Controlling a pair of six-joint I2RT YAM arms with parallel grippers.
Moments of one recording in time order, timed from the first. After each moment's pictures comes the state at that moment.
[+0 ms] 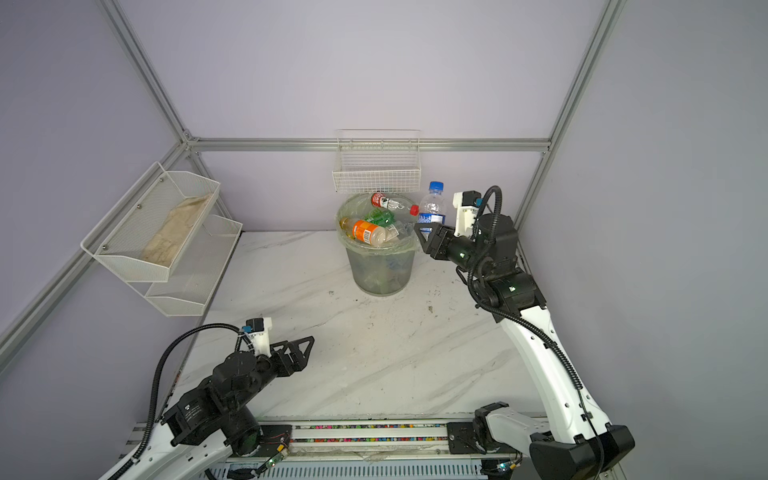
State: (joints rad) left arm -0.75 0.32 0.43 -0.53 -0.26 -0.79; right arm 0.32 1.17 1.40 -0.40 -0.35 0.55
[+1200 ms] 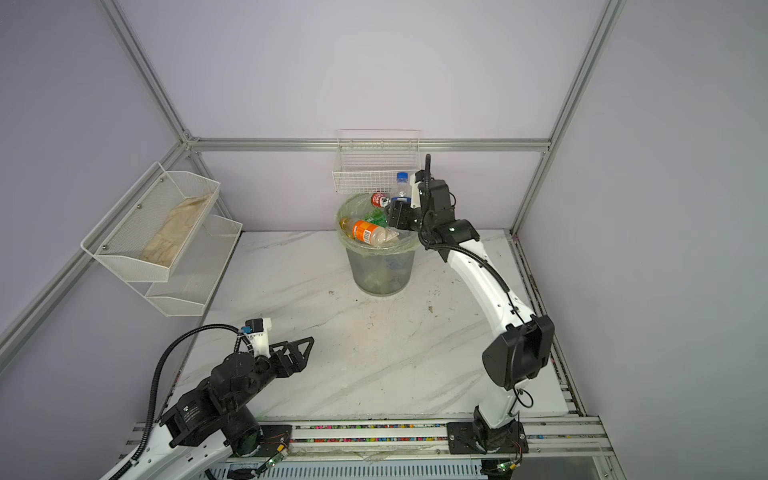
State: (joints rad) left arm -0.75 0.29 0.43 -0.55 -0.25 -0.79; right arm 0.42 1.78 1.85 -0.53 -0.12 0.43
